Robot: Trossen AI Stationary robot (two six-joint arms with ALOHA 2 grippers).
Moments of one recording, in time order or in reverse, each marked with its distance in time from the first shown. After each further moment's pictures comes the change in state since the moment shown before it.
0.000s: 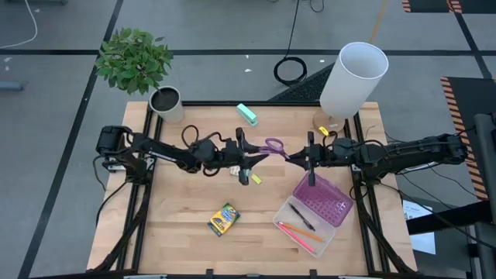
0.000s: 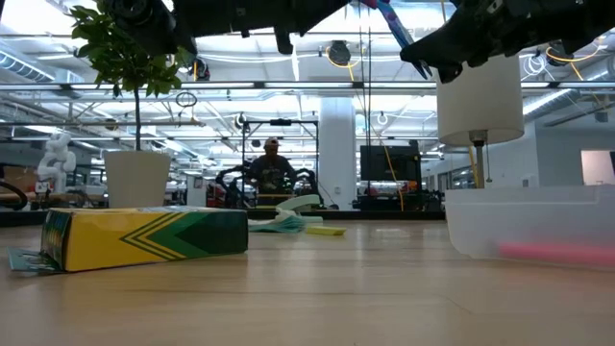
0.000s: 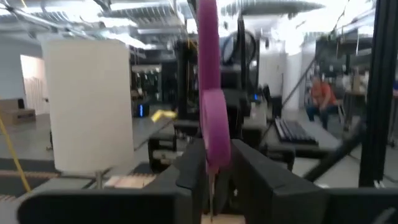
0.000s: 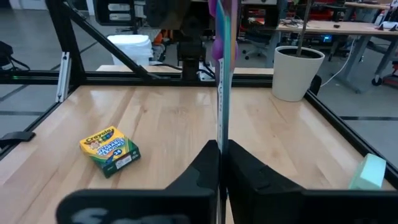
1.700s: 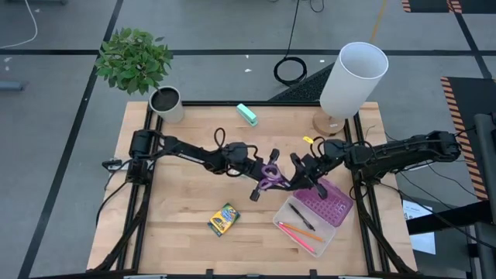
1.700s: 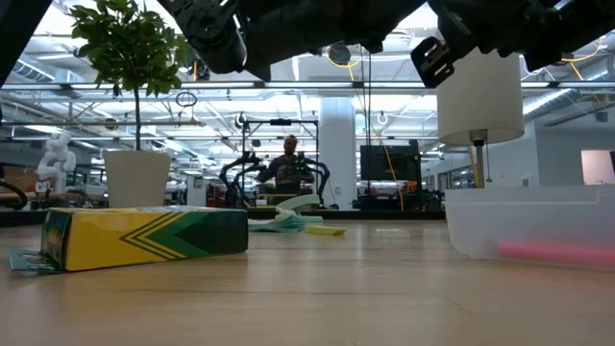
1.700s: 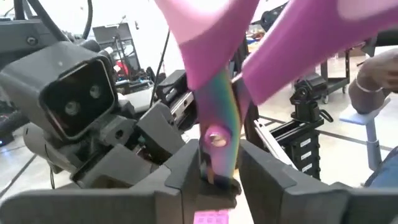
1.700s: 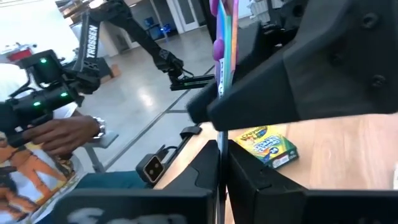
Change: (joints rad) left arm 0.018 0.327 0.328 -0.135 0.591 0.150; right arm -0.011 0.181 0.000 0.236 -0.631 0.280
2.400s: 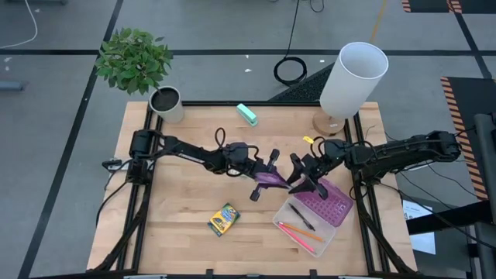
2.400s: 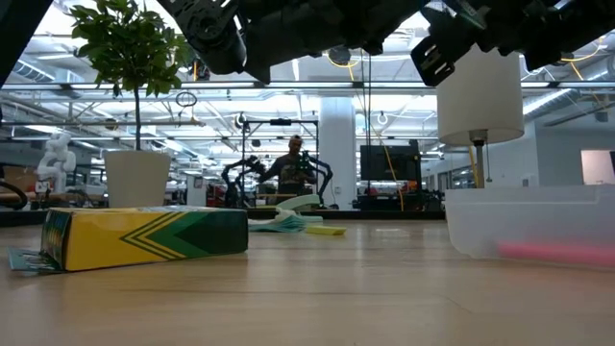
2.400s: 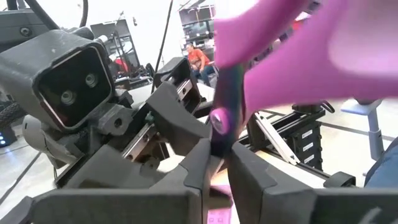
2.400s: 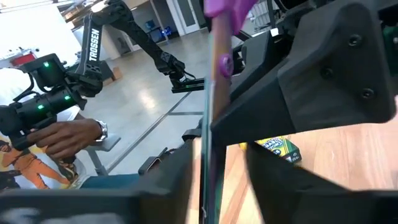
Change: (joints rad) left arm 0.001 0.000 -0.001 -0.019 0.001 0.032; right arm 0.001 0.000 0.001 0.008 0.003 0.018
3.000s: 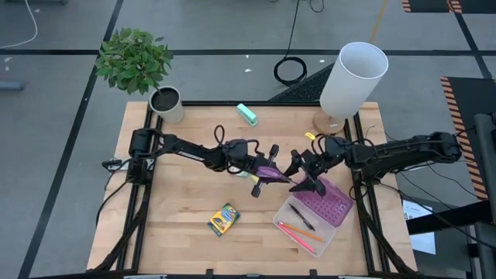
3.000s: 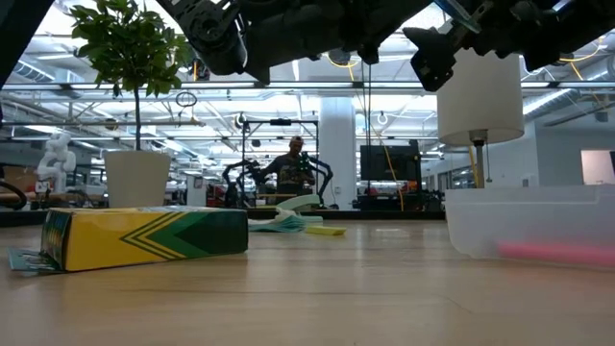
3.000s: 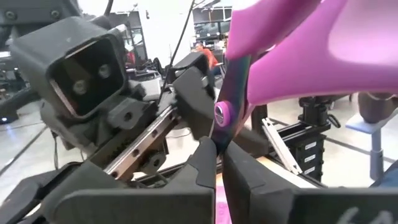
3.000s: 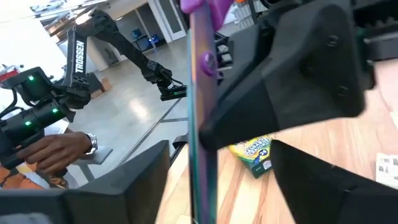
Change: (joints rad) left arm 0.026 -0.007 -0.001 0.002 -0.023 -0.116; right arm -0.035 -0.016 0.000 -0.016 0.030 0.053
